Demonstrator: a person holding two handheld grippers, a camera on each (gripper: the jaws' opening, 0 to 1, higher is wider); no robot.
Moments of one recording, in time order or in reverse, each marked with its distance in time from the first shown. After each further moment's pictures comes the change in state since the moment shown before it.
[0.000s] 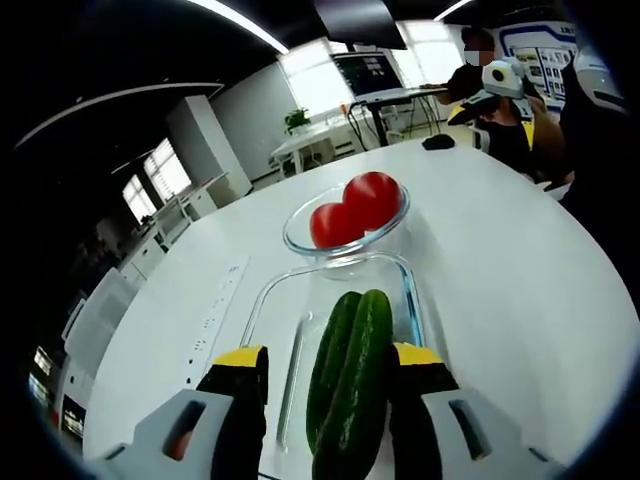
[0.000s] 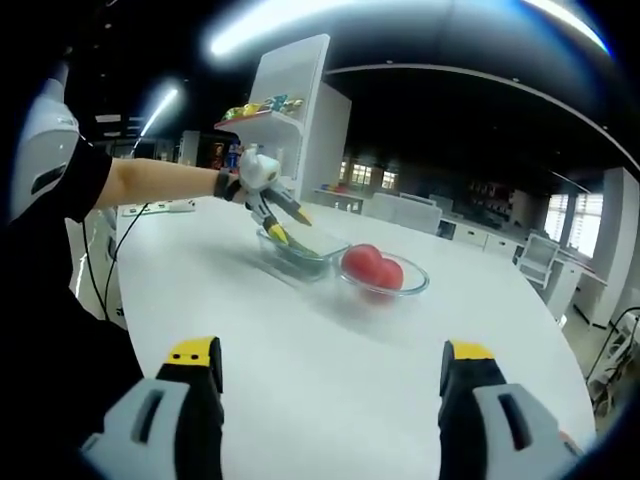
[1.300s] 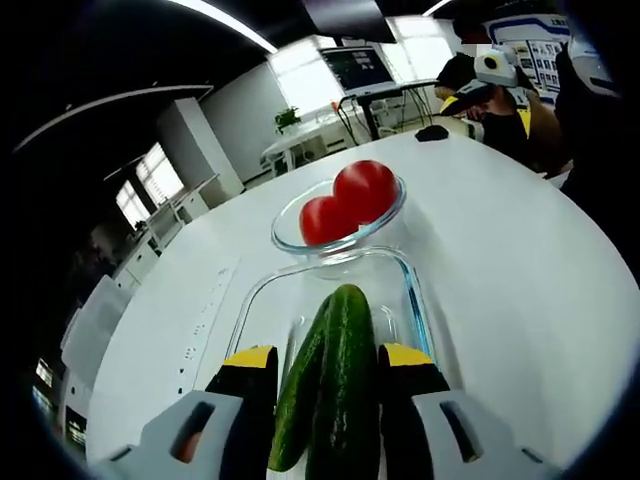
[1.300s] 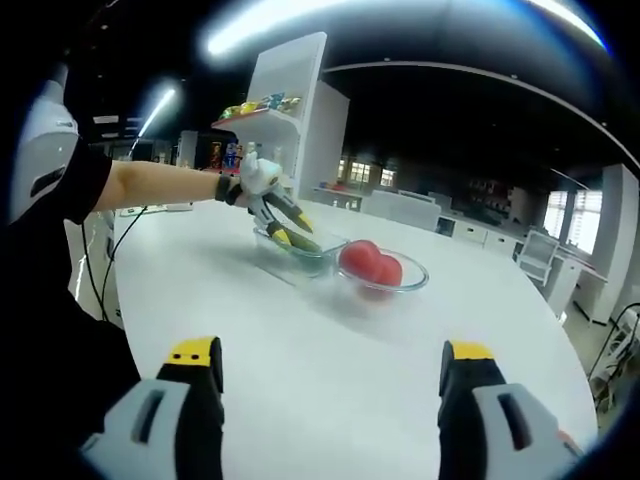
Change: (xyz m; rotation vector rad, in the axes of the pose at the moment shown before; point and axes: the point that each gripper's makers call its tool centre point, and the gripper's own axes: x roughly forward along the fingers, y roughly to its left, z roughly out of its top) left arm 0.019 -0.022 0.002 0.037 0.013 -0.023; right arm 0.003 -0.004 -0.005 0.008 0.006 0.000
